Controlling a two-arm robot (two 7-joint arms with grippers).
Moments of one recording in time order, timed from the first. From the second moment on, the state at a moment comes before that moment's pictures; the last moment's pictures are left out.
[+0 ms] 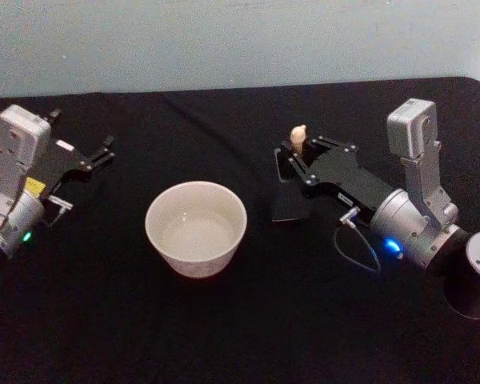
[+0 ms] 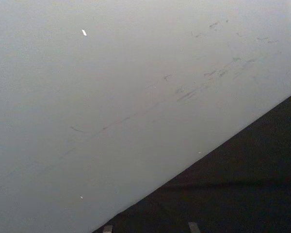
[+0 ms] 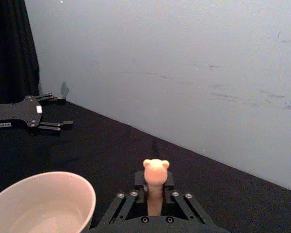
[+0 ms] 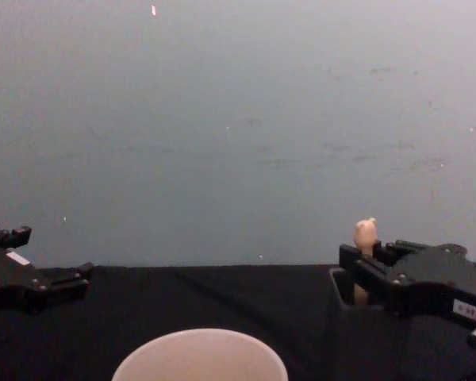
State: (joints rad) left arm -0.20 0.60 0.45 -1.41 -0.25 -0.12 0.03; right arm 0.10 0.36 -0.34 -1.56 0.30 -0.05 0.37
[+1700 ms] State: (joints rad) left arm -0.20 0.60 0.45 -1.41 -0.25 -0.12 0.03; right arm 0.10 0.30 -0.21 -1.52 0.16 -0.11 0.15
